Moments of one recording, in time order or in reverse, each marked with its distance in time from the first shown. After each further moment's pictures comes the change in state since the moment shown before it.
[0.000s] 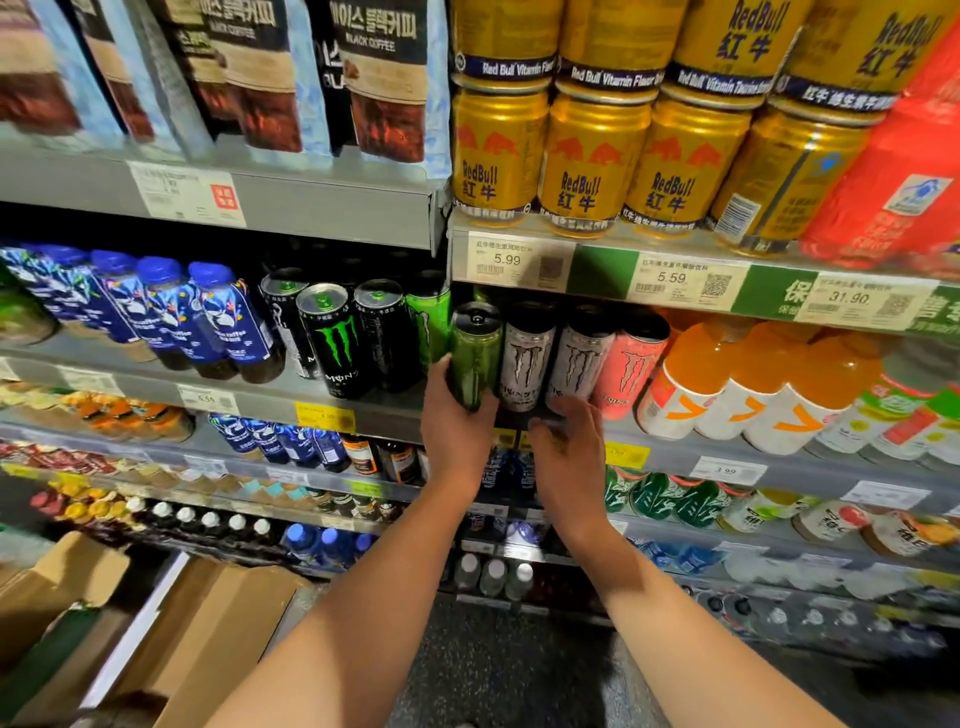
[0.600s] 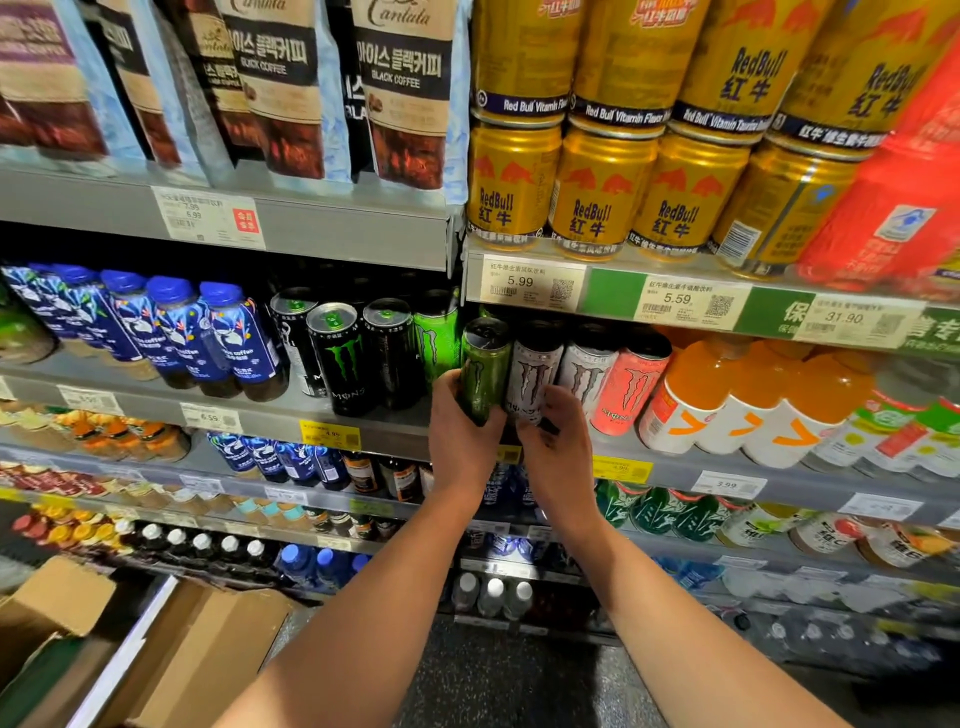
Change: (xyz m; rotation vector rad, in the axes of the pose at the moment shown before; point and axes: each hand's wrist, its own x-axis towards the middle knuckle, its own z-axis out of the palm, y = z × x) left_hand 0.009 -0.001 -0.005 0.047 -0.054 0.058; right_hand 0.013 -0.011 0.020 0.132 -0.018 0.008
